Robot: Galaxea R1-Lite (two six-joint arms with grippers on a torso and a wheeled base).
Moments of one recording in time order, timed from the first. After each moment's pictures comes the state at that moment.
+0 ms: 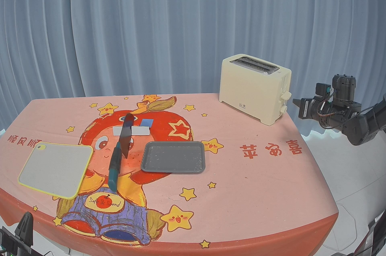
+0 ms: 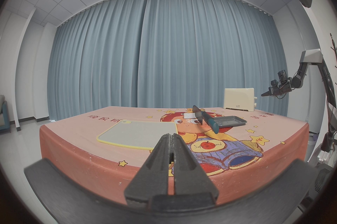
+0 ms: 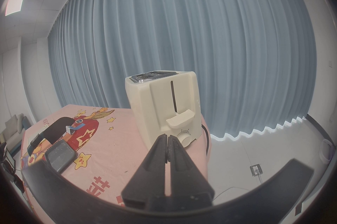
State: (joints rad) left arm 0.01 0.02 -0.02 0.00 0.01 -0.01; right arm 0.11 1.96 -0.94 -0.69 0.17 0.10
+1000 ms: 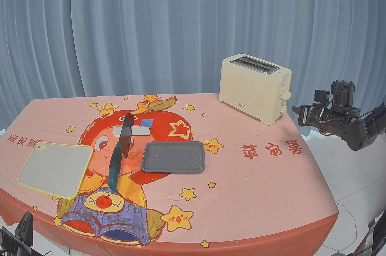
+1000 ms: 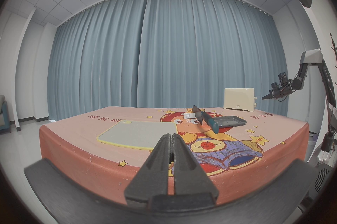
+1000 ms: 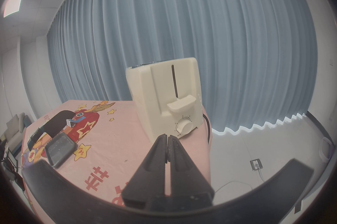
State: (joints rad) left arm 0.01 0.02 -0.02 0.00 0.01 -0.01; right arm 0.11 1.96 -0.89 -0.69 0.17 0.09
